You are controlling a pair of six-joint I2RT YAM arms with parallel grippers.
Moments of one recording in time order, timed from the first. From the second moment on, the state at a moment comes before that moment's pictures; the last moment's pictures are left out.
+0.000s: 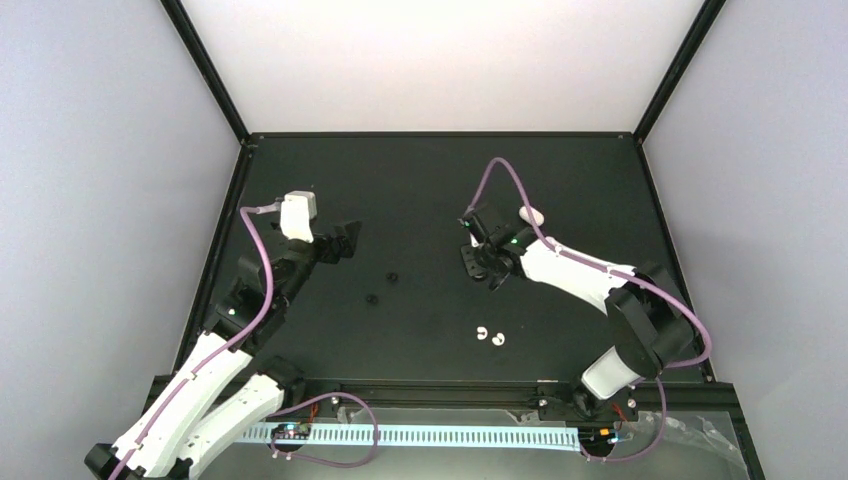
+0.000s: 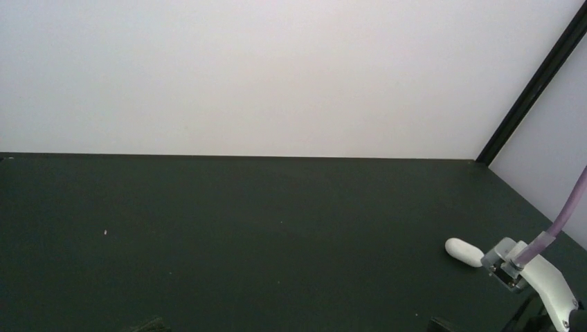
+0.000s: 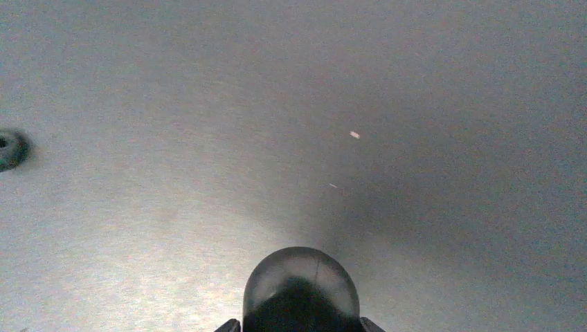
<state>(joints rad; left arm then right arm) -0.50 0.65 0.73 -0.24 -0.20 -0.27 0.66 1.56 0.95 -0.43 0.11 0.34</state>
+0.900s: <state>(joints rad) -0.51 0.65 0.73 -0.24 -0.21 -0.26 0.82 1.57 0.95 -0.38 0.09 0.48</state>
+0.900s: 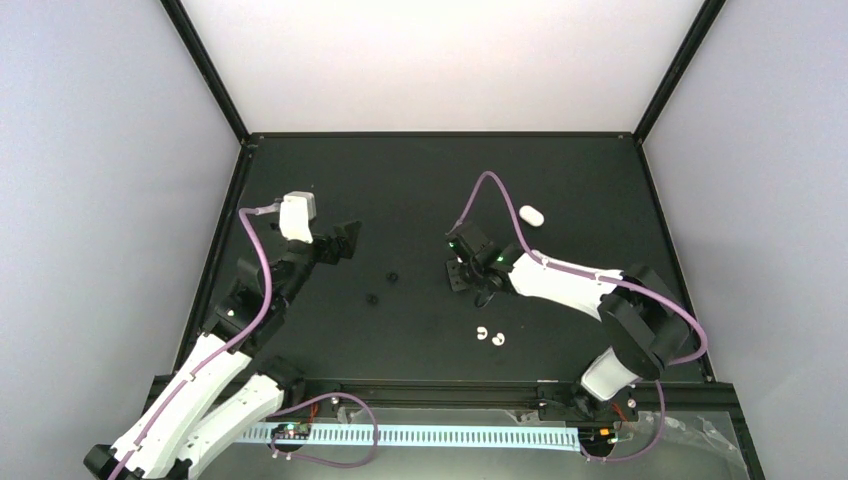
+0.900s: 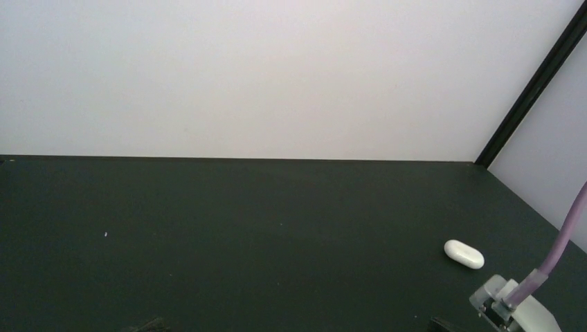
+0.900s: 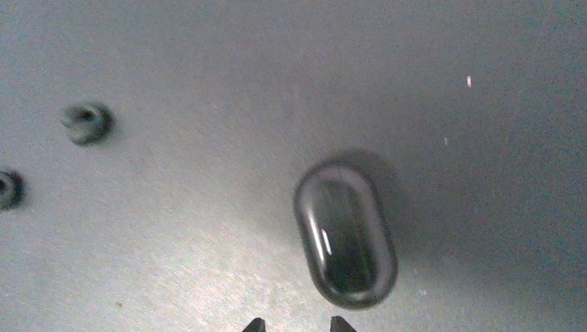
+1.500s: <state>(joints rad) -0.51 0.66 0.73 -0.24 -0.21 -0.26 0.75 1.62 0.82 -0.29 0.09 0.61</state>
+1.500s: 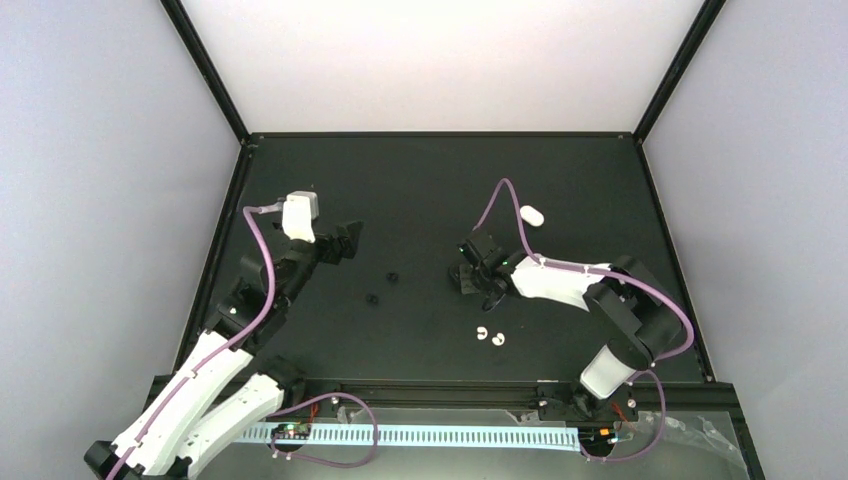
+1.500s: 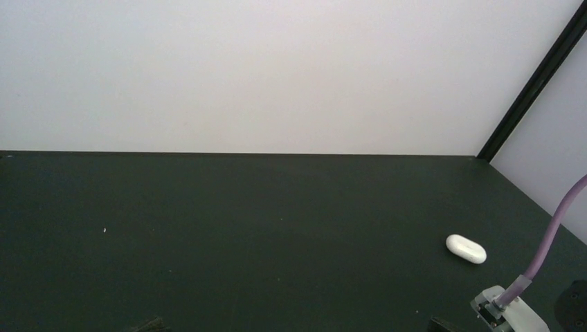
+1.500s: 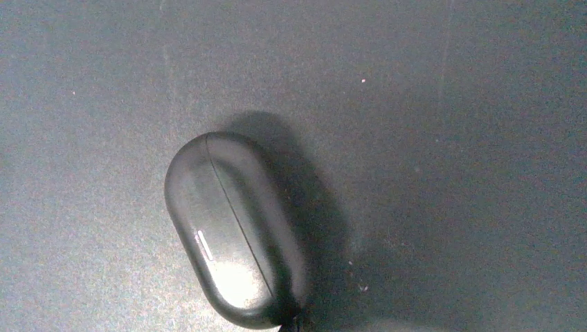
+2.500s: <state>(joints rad) -0.51 0.72 0.73 -0.24 -0.20 -0.26 0.64 1.53 0.85 -0.25 0.02 0.57</state>
